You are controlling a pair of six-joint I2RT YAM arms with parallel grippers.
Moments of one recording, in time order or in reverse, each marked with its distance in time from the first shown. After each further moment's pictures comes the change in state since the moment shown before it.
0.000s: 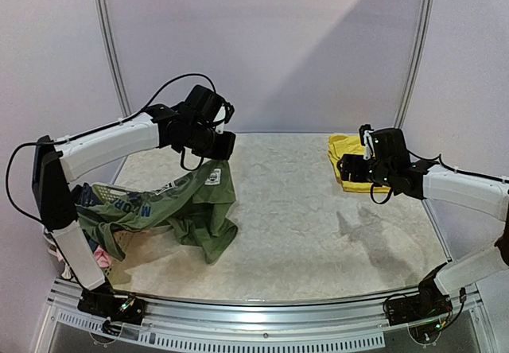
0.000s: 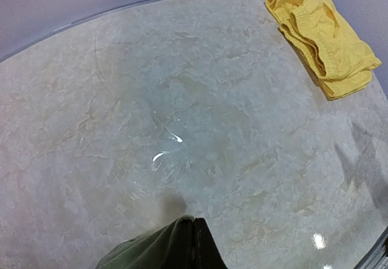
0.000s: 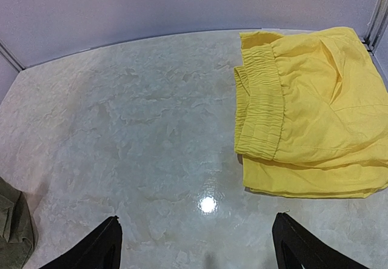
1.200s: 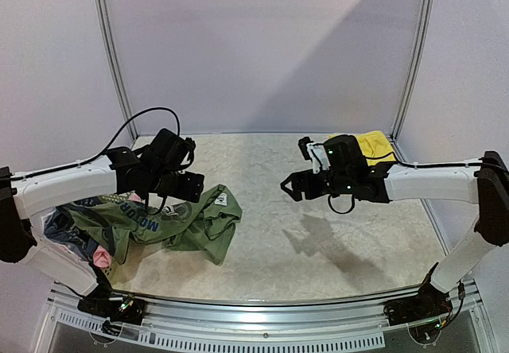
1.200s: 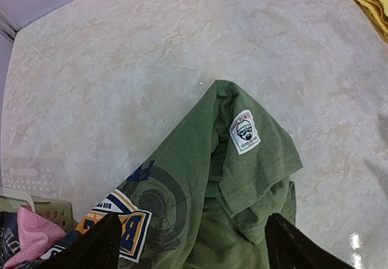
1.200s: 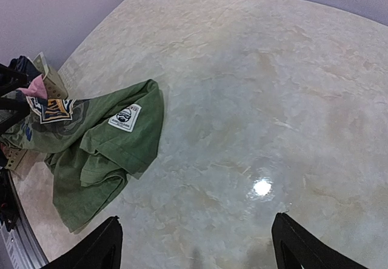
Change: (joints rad) left arm -0.034 -0.386 -0.549 0.052 -0.243 -0.031; right arm 0.264 0.248 0.135 0.106 -0.258 -0.021
